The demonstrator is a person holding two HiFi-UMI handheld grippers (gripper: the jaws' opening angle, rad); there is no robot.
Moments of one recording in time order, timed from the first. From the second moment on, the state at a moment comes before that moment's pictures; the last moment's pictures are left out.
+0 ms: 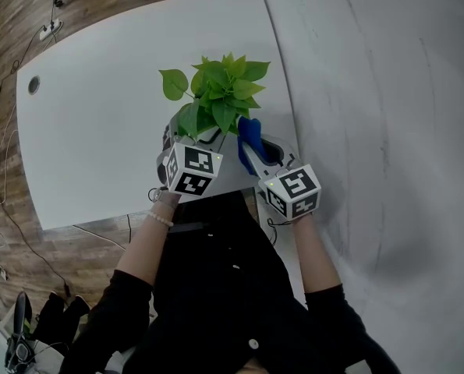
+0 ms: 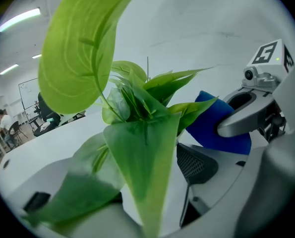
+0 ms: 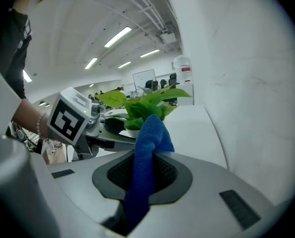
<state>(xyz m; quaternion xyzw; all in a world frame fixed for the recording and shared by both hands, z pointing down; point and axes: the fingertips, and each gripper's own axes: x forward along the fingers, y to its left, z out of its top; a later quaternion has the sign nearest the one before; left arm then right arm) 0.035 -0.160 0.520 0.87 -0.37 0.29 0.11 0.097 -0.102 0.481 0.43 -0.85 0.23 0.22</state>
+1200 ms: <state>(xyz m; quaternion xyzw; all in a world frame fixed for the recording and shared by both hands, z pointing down) 0.034 -0.159 0.525 0.87 -0.37 0.30 0.11 0.098 -0.159 0.508 0.49 -0.75 0.43 0.04</state>
